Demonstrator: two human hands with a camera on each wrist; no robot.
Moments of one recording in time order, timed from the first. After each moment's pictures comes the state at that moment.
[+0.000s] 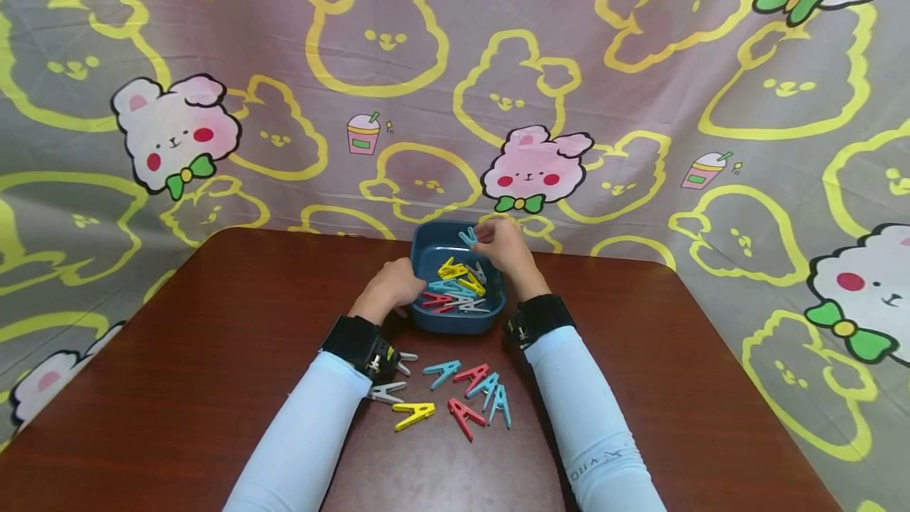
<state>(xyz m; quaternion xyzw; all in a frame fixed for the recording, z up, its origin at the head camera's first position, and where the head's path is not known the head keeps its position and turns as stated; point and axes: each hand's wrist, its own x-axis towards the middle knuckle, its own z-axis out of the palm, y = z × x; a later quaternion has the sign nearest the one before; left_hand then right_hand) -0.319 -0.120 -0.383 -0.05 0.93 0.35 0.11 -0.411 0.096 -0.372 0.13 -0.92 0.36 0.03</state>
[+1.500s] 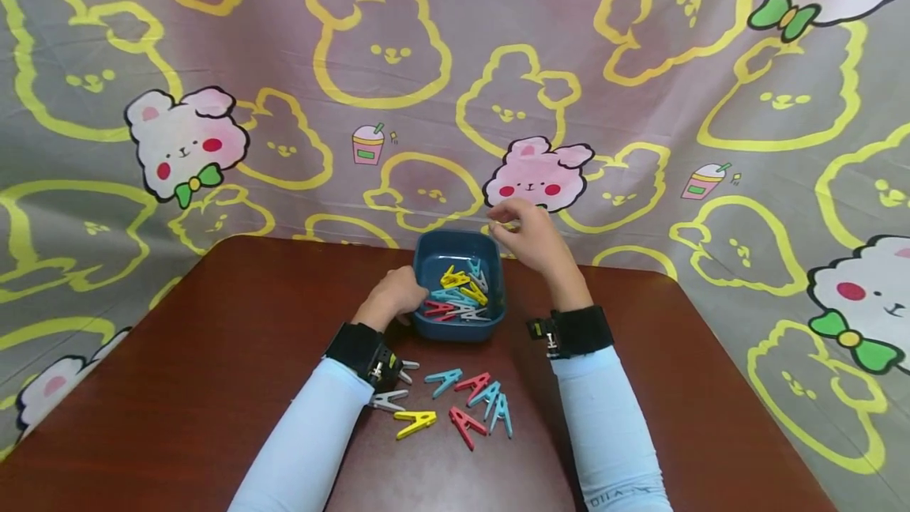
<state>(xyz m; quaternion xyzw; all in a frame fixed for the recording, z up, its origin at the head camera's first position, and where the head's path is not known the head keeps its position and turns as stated) -0.330 -0.125 -0.390 -0.05 0.93 0.35 0.11 -0.361 0.125 -0.297 0.26 -0.90 0.34 0.12</state>
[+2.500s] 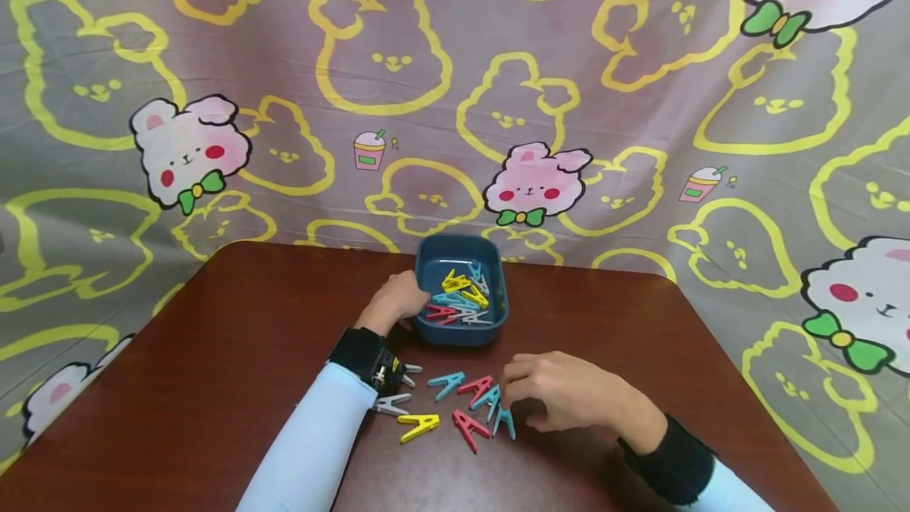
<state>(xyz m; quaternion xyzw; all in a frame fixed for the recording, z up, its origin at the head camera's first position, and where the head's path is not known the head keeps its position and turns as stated) -0.336 -0.125 -0.403 -0.04 0.93 0.36 0.11 -0.223 0.188 -0.373 0.57 -0.82 0.04 -0.06</state>
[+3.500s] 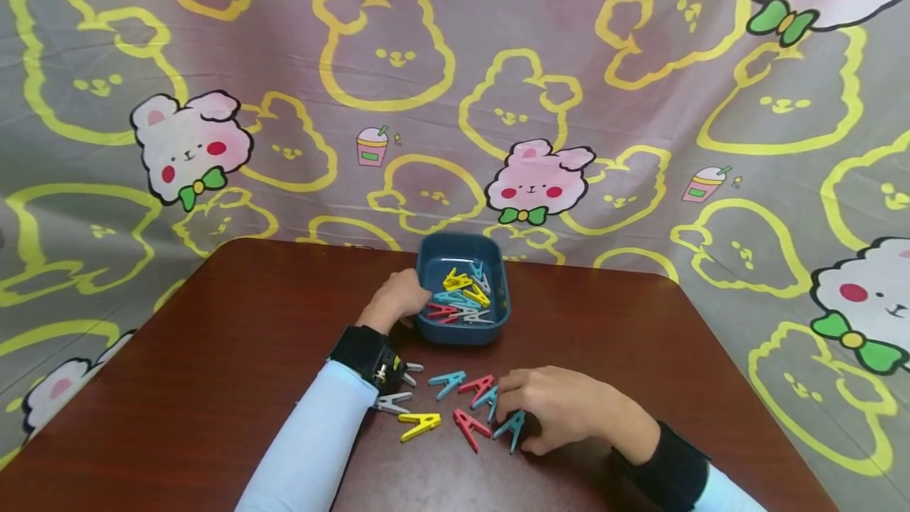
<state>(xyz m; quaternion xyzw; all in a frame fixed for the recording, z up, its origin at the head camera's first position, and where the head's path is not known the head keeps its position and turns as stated) -0.349 -0.127 -0.415 -0.05 0.93 0.35 0.12 -0.217 0.176 -0.379 0.53 -0.84 0.04 -0.15</state>
